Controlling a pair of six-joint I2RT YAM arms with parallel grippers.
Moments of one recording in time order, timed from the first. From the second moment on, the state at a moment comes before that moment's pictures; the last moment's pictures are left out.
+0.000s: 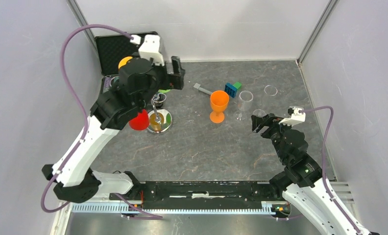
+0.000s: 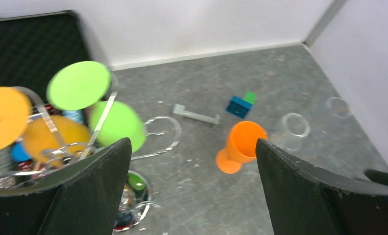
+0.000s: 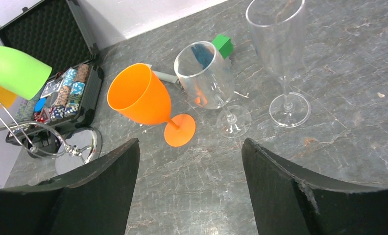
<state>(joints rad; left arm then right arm) -0.82 1.30 1.81 -0.72 -0.45 -0.25 0.54 0.40 0.55 -0.29 0.41 0.51</state>
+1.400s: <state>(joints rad) 0.33 1.38 1.41 -0.27 0.69 -0.72 0.54 0.49 0.50 -0.24 0.28 0.57</state>
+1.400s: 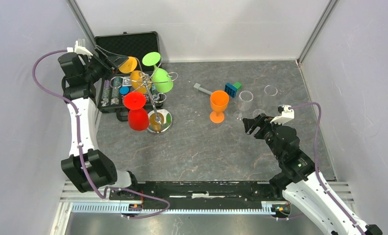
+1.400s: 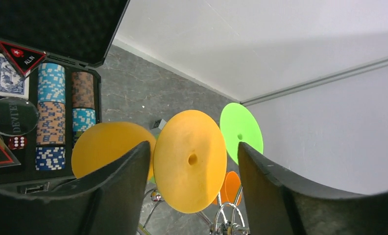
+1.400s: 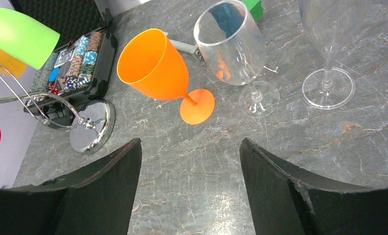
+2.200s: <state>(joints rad) 0.39 1.43 1.29 -0.01 0.87 -1.01 0.54 0.49 0.49 -0.23 0.28 0.57</state>
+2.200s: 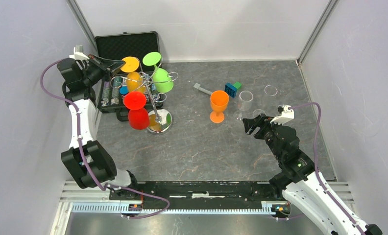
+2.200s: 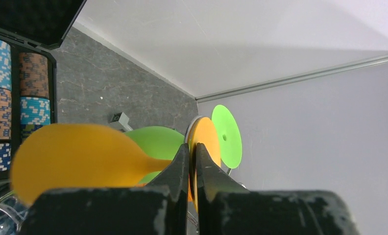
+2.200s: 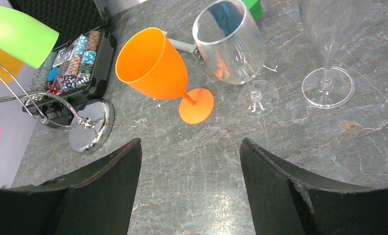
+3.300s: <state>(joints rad) 0.38 1.42 1.30 0.26 0.86 -1.16 0.54 0.50 0.49 -0.22 0.28 0.57</state>
